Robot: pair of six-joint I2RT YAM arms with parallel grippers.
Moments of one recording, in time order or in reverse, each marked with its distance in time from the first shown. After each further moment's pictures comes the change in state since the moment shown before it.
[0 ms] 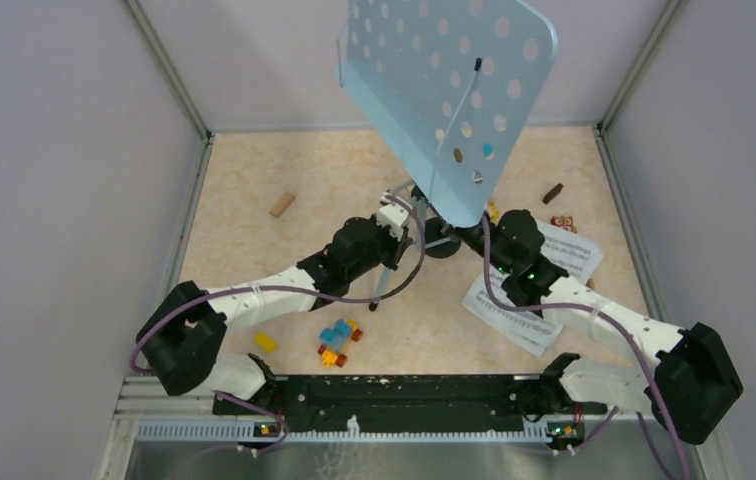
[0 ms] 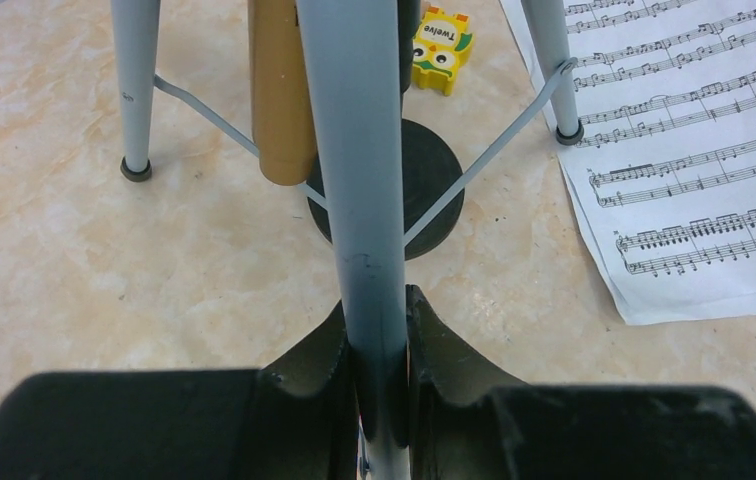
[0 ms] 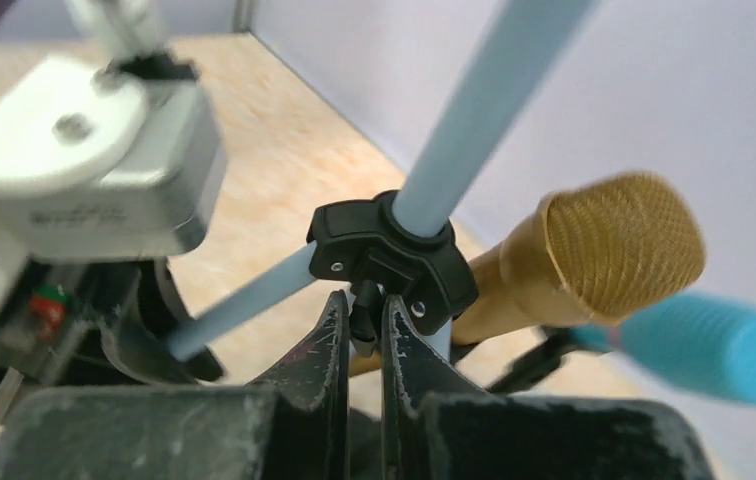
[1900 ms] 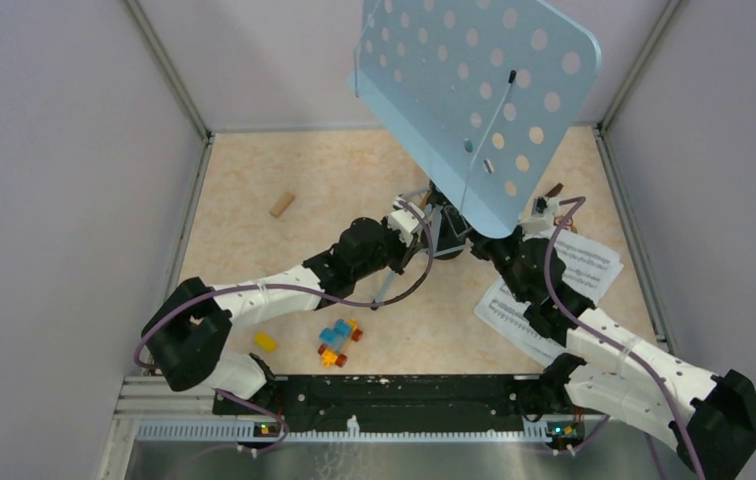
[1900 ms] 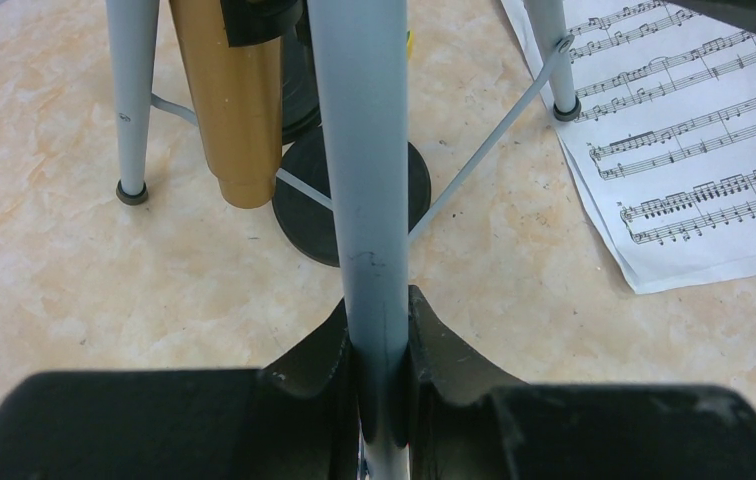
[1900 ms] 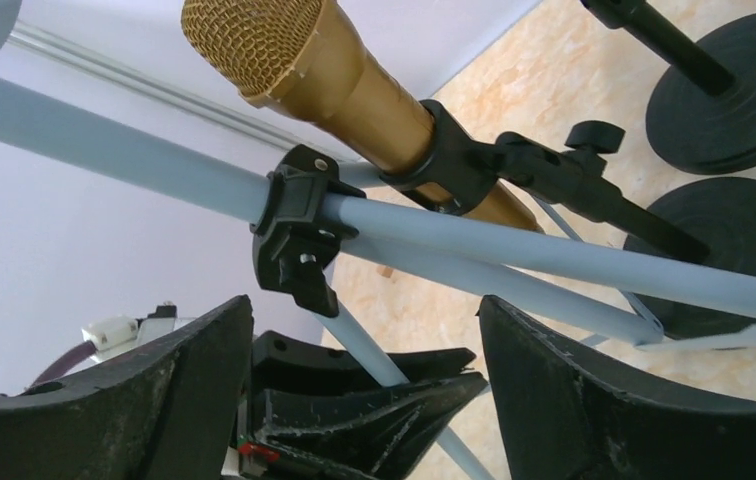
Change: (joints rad) left arm -0.026 0.029 0.027 -0.004 0.081 0.057; right arm 0.029 -0.293 -0.174 -0.205 0.445 1.240
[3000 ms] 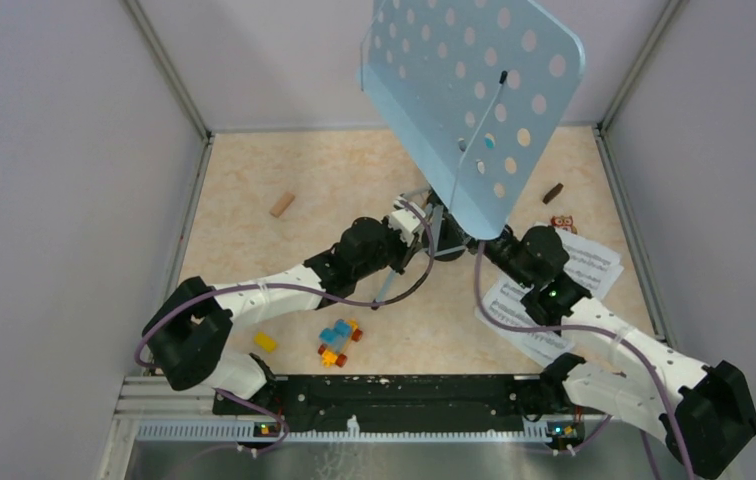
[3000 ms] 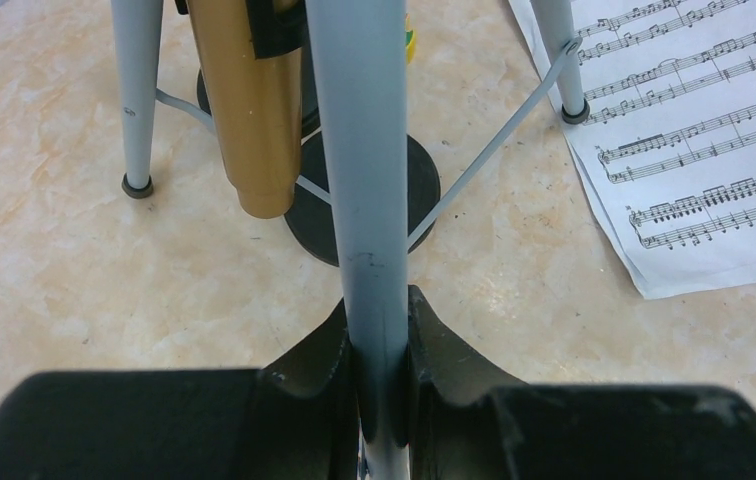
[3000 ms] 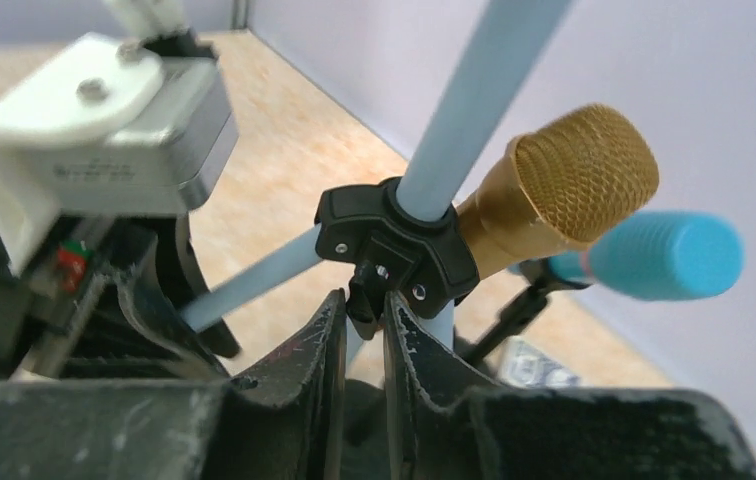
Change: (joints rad) left arm -0.003 0.006 0.008 -0.009 -0.013 0.002; right arm -0.077 0.107 0.055 0.169 -0.472 -1.260
